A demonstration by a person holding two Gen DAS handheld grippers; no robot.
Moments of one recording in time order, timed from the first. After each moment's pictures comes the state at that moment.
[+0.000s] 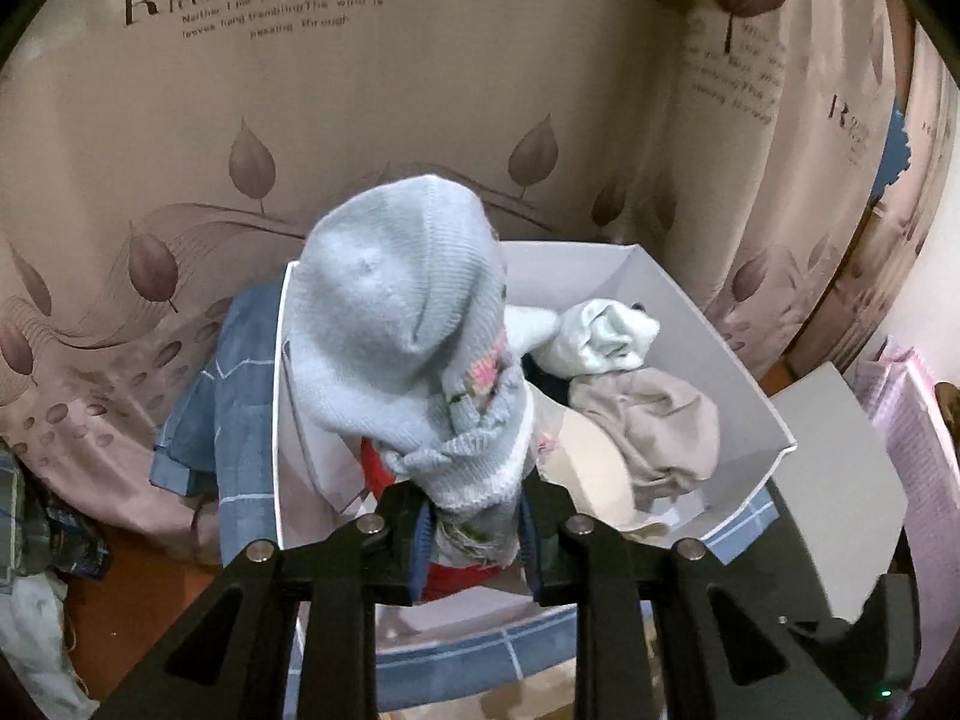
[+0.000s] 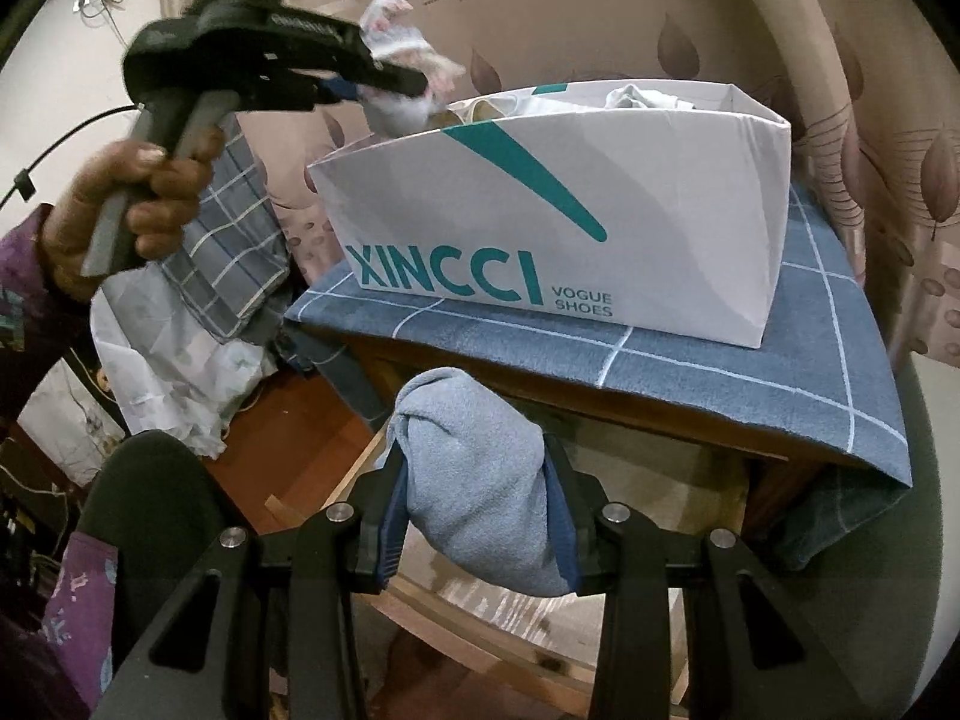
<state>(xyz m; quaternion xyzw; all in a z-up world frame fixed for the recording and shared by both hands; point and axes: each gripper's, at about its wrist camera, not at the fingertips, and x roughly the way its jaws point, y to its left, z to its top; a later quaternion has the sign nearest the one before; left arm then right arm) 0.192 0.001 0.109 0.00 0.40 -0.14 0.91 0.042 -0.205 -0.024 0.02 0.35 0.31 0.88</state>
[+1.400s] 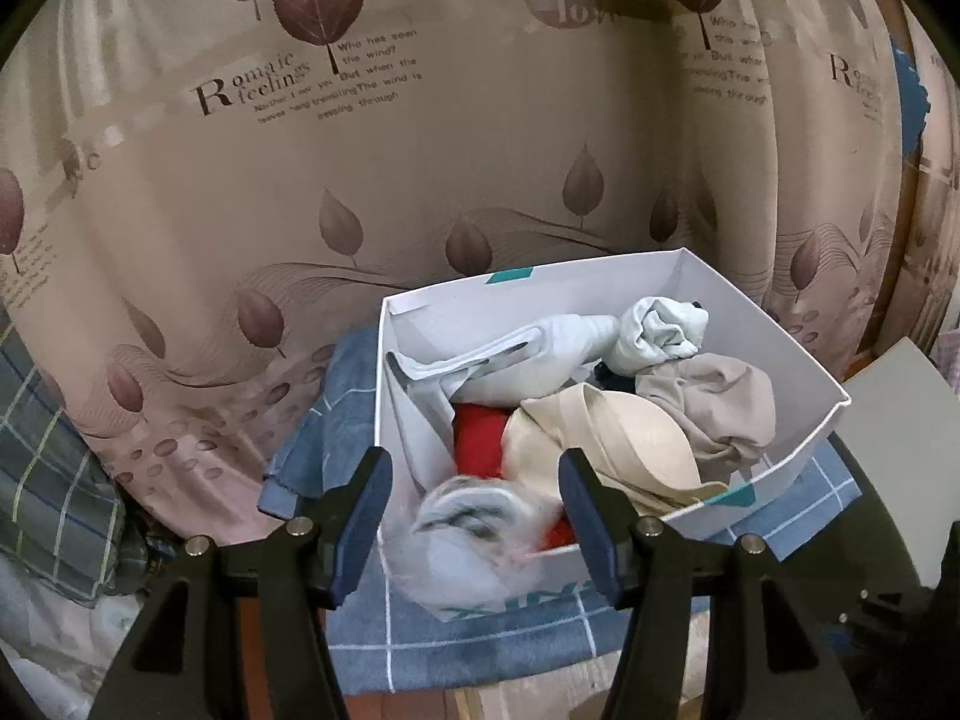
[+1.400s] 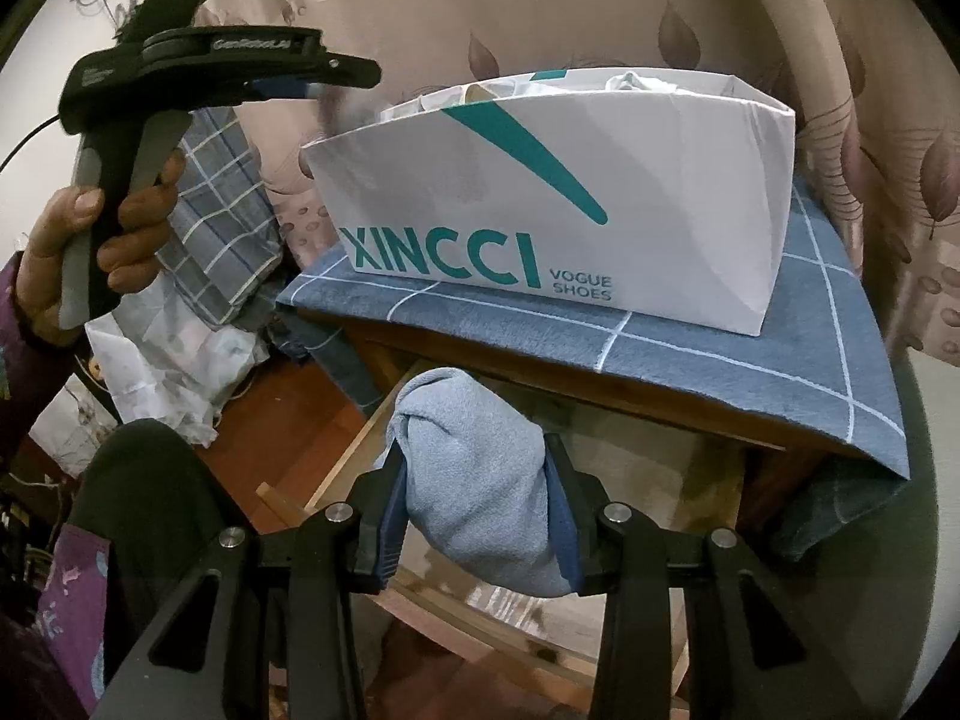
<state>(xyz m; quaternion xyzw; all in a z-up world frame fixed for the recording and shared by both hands) 0.131 -0.009 0.120 0.08 0.32 -0.03 0.94 0.040 -0.201 -0.026 0.01 0.36 0.30 0.88</state>
